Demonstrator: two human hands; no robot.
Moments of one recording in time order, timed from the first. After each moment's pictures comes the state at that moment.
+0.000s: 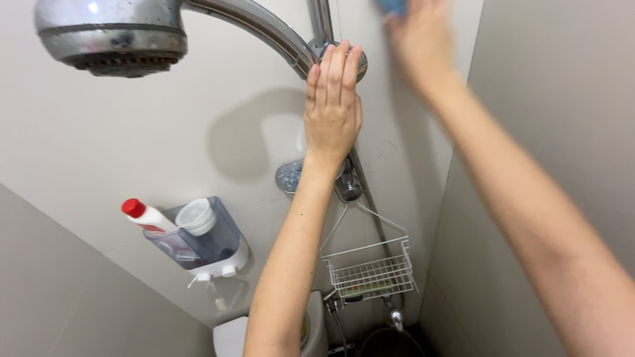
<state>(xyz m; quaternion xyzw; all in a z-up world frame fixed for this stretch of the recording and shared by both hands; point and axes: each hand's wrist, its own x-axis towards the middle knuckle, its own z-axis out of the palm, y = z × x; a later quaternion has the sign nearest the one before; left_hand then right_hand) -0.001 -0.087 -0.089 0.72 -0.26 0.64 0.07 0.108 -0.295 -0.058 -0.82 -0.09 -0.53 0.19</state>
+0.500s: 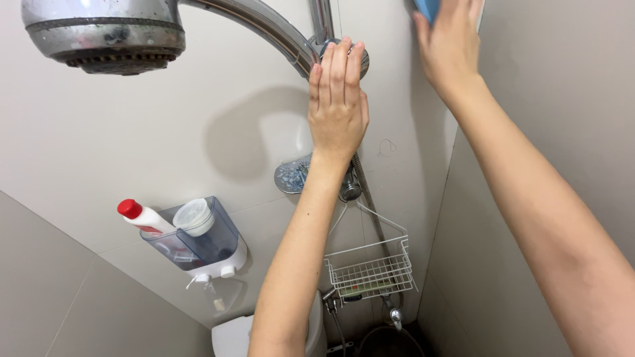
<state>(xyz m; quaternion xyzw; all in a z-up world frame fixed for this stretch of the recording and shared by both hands) 0.006 -0.096 -0.094 0.71 -0.22 0.67 0.07 0.090 -0.327 -0.072 -0.79 -0.11 -0.58 0.17</state>
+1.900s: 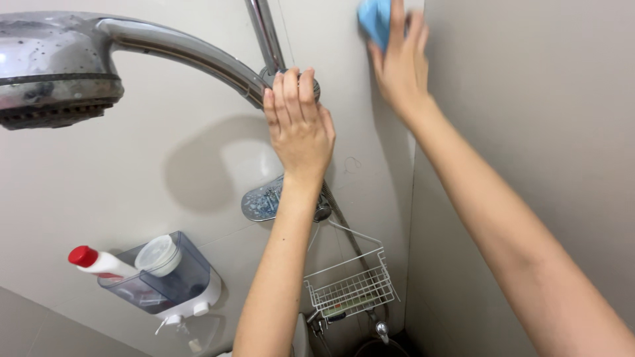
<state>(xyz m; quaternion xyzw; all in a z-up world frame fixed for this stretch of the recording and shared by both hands) 0.004 -0.113 -0.089 0.73 -0.18 0.65 0.09 0.096 -0.336 -0.075 -0.77 -0.09 -0.60 0.18</state>
